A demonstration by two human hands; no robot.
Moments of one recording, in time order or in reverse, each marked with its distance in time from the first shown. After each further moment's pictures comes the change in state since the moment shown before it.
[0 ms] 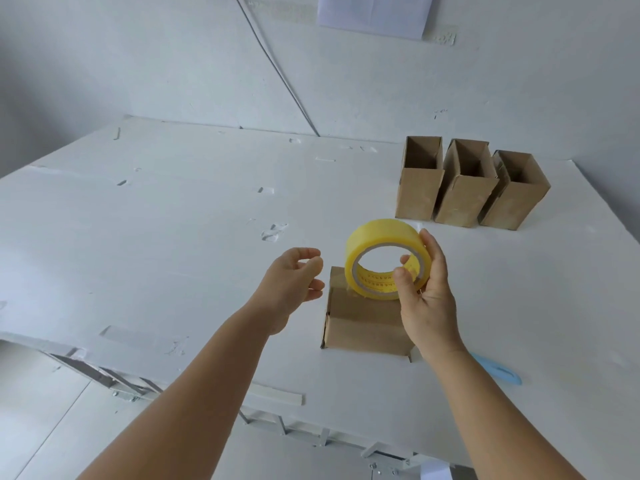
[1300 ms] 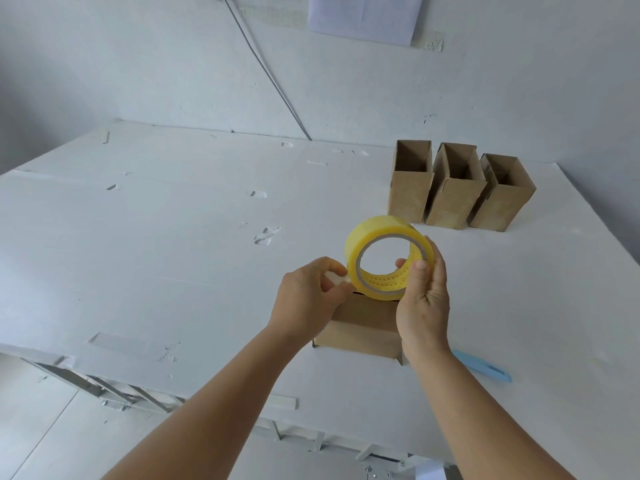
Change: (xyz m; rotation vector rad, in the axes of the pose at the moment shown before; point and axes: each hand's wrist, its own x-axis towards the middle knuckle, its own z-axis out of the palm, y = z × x) left_hand -0.019 -0.005 0.029 0.483 0.070 0.310; right_hand 0.001 -0.001 0.009 0.105 0.223 0.115
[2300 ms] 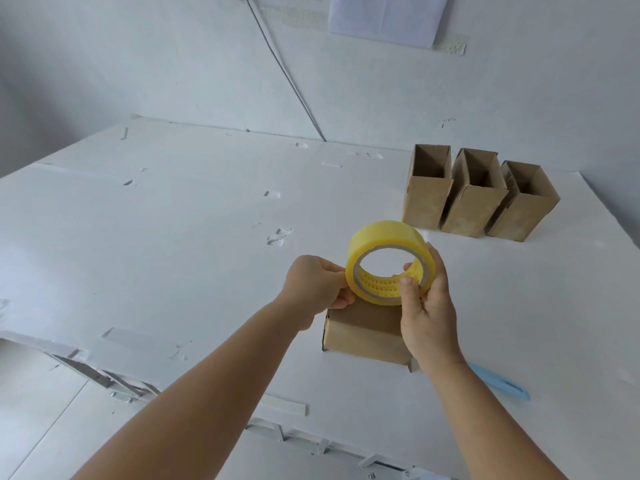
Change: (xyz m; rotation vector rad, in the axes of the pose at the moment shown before) left_hand 0.027 0.012 -0.018 -0.360 -0.107 -0.410; right_hand 0.000 0.001 0.004 -0.100 -0.206 -0.140
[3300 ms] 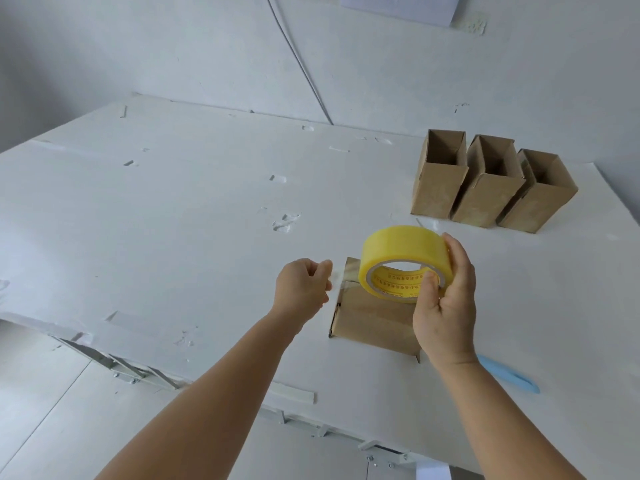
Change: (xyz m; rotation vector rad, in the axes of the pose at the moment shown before) left_hand 0.028 -0.057 -0.014 0.115 0.242 0.112; right_hand -0.002 0.006 0.005 -0.135 0.188 -0.227
